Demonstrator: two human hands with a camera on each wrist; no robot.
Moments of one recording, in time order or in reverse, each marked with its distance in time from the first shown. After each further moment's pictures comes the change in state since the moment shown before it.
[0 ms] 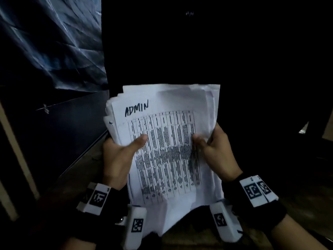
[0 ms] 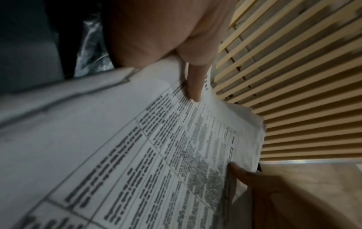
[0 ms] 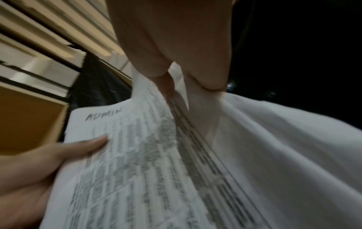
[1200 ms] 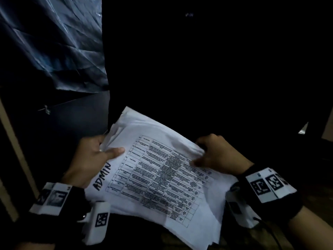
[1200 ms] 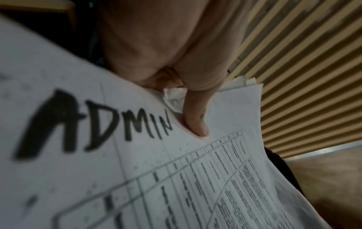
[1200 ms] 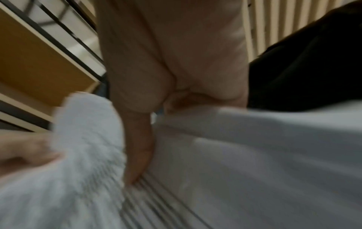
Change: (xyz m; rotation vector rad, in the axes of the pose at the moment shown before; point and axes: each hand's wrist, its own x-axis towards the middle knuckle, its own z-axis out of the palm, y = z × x) left_hand 0.021 0.018 -0.063 0.421 -0.226 -0.043; right_hand 0.001 -0.025 -0.022 -0.766 -0.452 -0.086
